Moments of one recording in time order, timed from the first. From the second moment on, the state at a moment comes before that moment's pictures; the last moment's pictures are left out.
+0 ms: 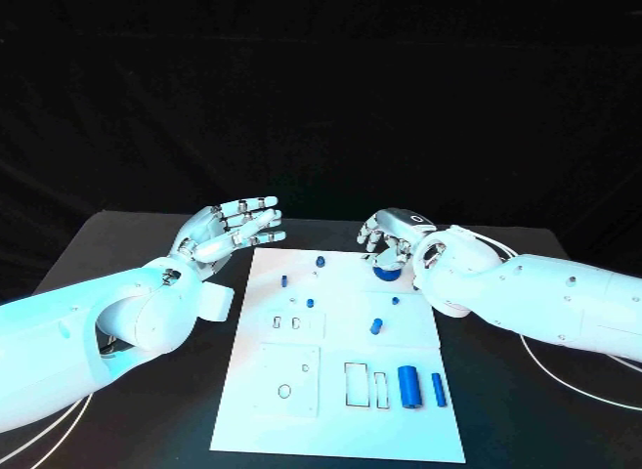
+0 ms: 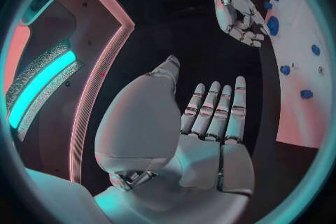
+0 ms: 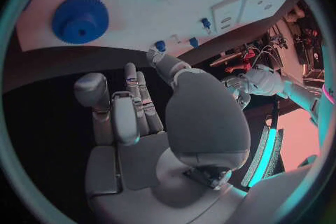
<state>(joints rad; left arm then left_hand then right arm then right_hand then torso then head) 1.15 -0.93 0.03 1.63 -0.08 -0.29 0.46 1.45 -0.16 0.19 0.30 0.05 0.66 0.18 0.16 0.11 0.78 0.24 0.07 0.06 0.63 0.22 0.13 0.11 0.14 0.72 0.29 0.17 0.07 1.30 -0.67 -0.16 1.34 -1.41 -0.48 -0.19 1.28 -0.24 0.50 -0.01 0.20 0.96 0.16 0.19 0.33 1.21 0.08 0.25 0.13 1.47 0.01 1.40 1.11 0.12 1.25 0.11 1.17 1.01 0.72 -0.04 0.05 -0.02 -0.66</state>
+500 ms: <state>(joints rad) 1.15 -0.92 0.03 1.62 -0.08 -0.29 0.46 1.45 -0.16 0.19 0.30 0.05 0.66 0.18 0.16 0.11 0.78 0.24 0.07 0.06 0.63 0.22 0.13 0.11 0.14 0.72 0.29 0.17 0.07 1.32 -0.77 -0.16 1.33 -1.17 -0.39 -0.20 1.37 -0.20 0.16 0.13 0.28 0.85 0.16 0.23 0.38 1.43 0.07 1.41 1.30 1.47 0.00 1.53 1.31 0.09 1.38 0.11 1.33 1.25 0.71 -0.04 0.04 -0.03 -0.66</state>
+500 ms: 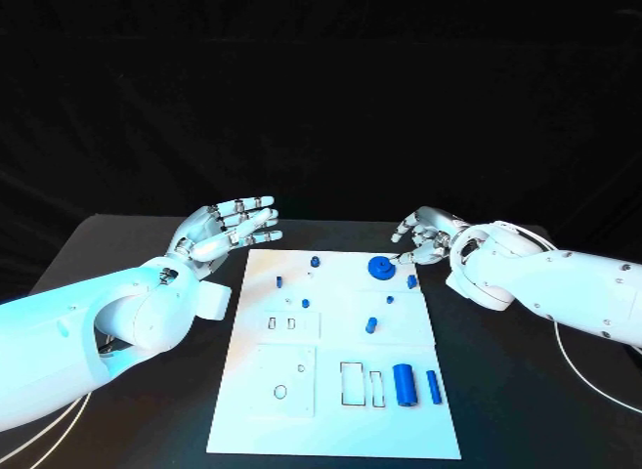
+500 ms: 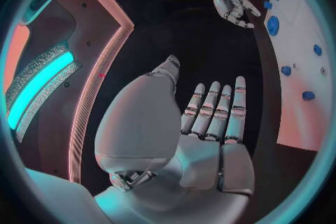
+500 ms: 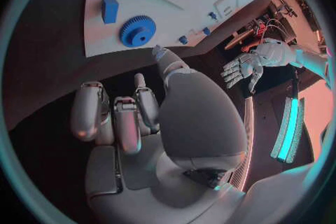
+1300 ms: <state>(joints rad) 1.15 -0.92 0.03 1.61 -0.08 -0.28 0.46 1.45 -0.16 0.19 0.30 0.05 0.66 0.18 0.16 0.11 0.78 0.24 0.07 0.06 0.63 0.22 0.13 0.11 0.14 0.72 0.29 0.17 0.07 1.27 -0.68 -0.16 1.21 -1.12 -0.32 -0.19 1.40 -0.18 0.14 0.16 0.28 0.85 0.17 0.25 0.38 1.46 0.08 1.49 1.31 1.47 0.00 1.54 1.31 0.08 1.40 0.11 1.35 1.30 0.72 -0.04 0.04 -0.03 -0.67</state>
